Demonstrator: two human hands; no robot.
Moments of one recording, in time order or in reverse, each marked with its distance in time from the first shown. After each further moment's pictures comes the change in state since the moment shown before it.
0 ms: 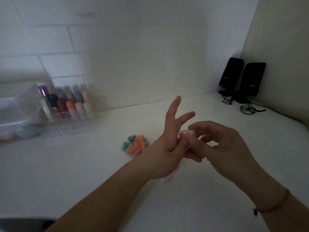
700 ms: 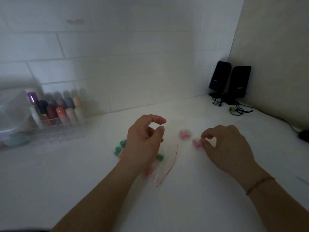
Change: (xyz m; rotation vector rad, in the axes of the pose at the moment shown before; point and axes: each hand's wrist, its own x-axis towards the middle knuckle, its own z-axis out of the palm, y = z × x) left_hand 0.005 -0.007 -0.014 0.256 0.583 -0.227; right_hand 0.014 0.051 -0.024 -0.759 0.121 0.036
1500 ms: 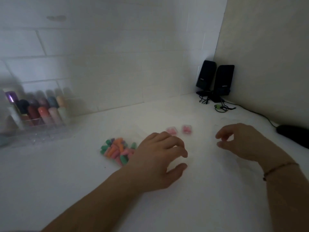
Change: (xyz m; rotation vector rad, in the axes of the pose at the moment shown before) left_hand -0.025 0.008 0.025 0.567 -0.453 0.808; right_hand 0.011 0.068 -0.047 0.027 -0.392 0.215
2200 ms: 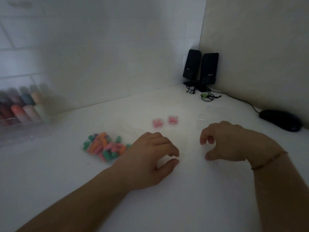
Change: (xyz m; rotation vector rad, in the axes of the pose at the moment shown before) left_hand 0.001 0.009 0.018 -0.148 -0.060 0.033; right_hand -0.030 -0.013 -0.006 -0.304 -0.279 -0.160
